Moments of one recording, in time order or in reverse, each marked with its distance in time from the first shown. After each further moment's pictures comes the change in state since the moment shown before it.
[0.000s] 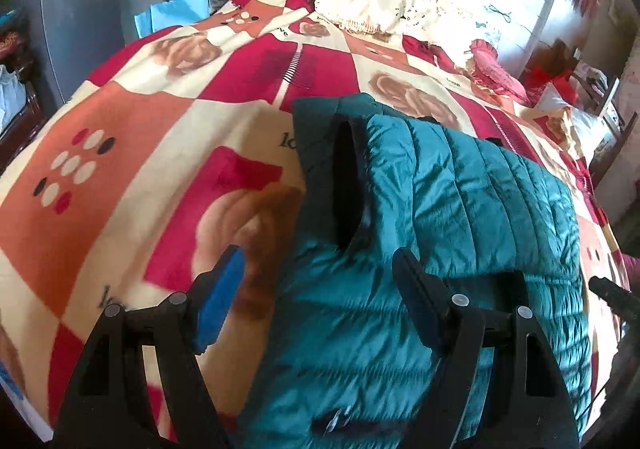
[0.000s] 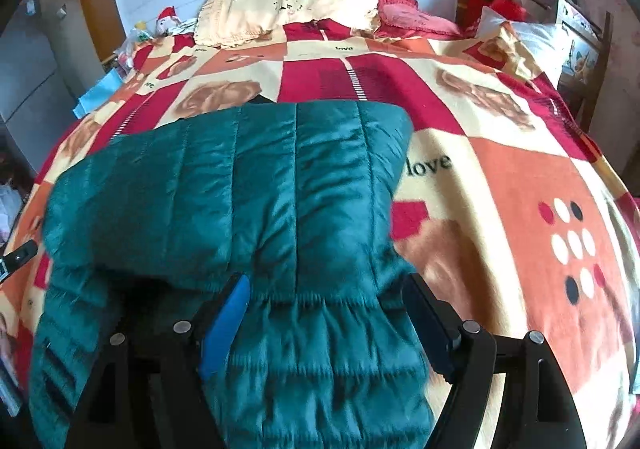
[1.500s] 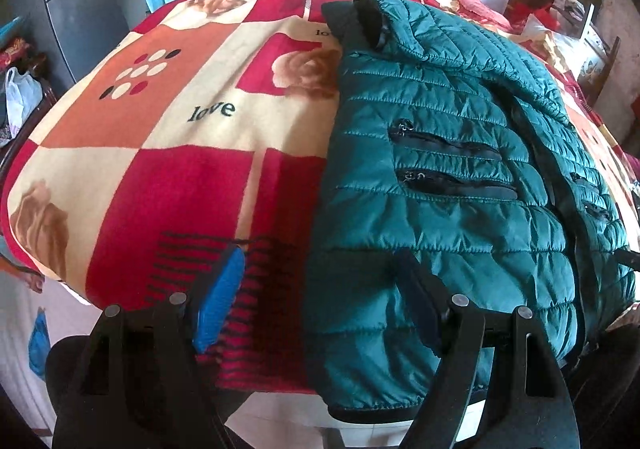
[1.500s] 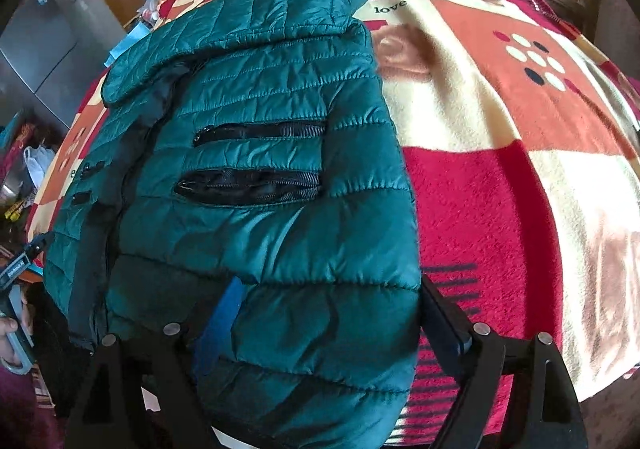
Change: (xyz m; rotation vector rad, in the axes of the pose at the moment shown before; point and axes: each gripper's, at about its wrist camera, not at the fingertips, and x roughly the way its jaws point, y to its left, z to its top) left arm -0.085 0.050 -0.161 0.126 0.110 0.045; right arm -0.079 -0.050 -0.198 0.035 0.203 0.135
